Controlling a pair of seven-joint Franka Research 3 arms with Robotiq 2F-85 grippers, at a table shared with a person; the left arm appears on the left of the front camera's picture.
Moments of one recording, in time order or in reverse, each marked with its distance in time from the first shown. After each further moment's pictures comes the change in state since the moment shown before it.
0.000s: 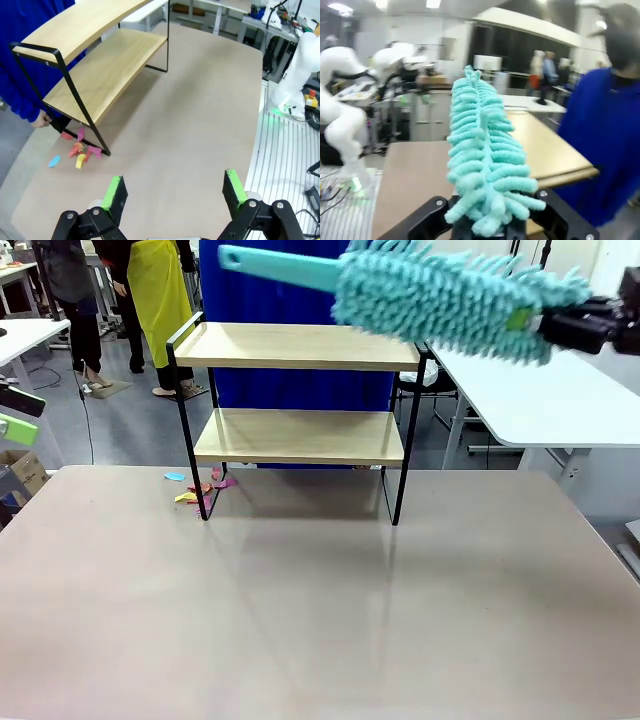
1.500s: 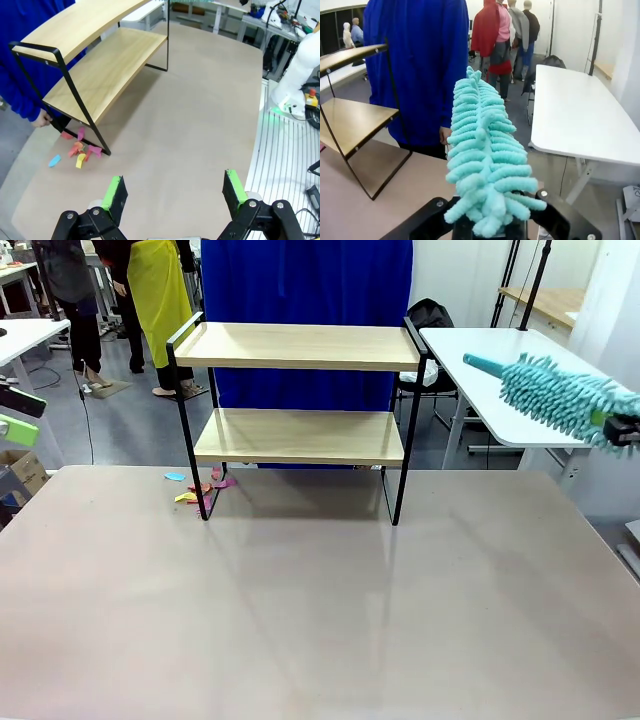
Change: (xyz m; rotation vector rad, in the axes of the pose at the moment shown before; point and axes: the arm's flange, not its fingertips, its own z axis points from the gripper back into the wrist) left arm 0.000 0.001 -0.001 -0.001 0.004 -0.004; right arm -0.168 -0.018 0.114 -0.929 0.245 -0.199
